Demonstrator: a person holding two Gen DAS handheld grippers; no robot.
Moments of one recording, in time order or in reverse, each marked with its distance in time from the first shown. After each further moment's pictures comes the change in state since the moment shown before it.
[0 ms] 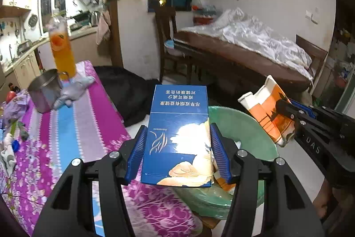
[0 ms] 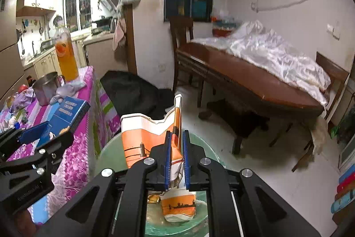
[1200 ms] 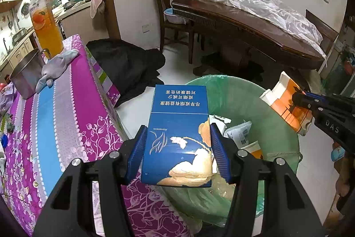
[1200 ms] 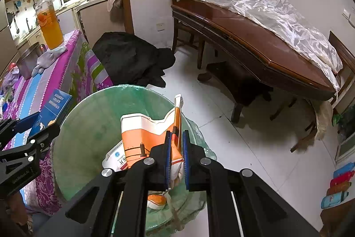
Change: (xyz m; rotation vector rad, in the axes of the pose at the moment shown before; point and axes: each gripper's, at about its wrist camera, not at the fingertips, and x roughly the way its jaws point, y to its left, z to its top) left arm 0.069 -0.017 -0.008 0.013 0.199 0.033; right arm 0.088 -0.046 -0.011 -0.025 0.262 0.017
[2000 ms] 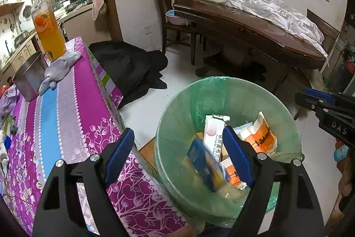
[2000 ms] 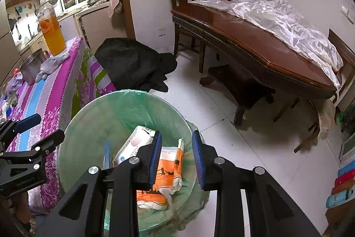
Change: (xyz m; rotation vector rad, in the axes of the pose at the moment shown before) left arm -0.001 -0.001 0.002 0.008 -0.010 0.022; right arm -0.011 -0.001 -0.001 0.021 -0.032 0.023
